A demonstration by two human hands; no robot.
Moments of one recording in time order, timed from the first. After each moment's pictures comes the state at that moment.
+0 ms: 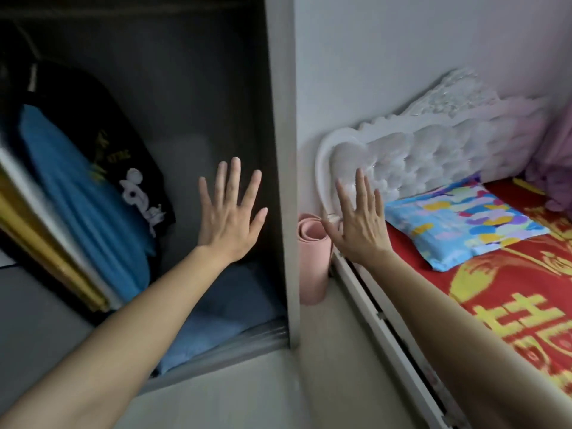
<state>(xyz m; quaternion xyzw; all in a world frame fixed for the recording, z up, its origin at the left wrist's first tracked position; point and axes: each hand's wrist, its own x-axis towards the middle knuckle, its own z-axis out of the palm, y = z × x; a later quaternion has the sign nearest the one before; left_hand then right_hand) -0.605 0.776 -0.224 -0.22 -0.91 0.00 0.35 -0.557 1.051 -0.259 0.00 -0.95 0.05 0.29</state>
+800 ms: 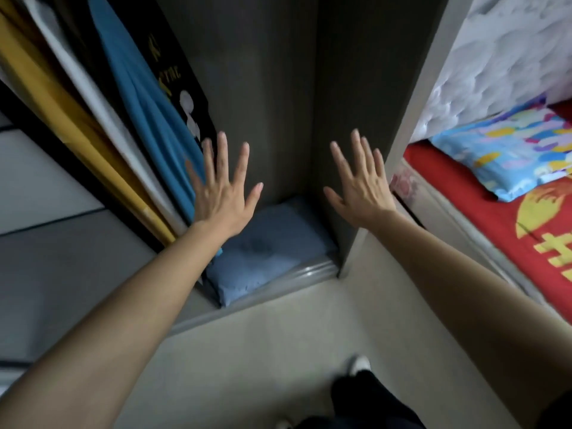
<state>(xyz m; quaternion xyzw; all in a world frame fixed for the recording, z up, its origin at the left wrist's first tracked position) -0.671 0.483 -0.323 -0.19 -0.95 -0.02 0.23 -0.619 0.761 -0.335 0.03 -0.98 0.03 0.21</state>
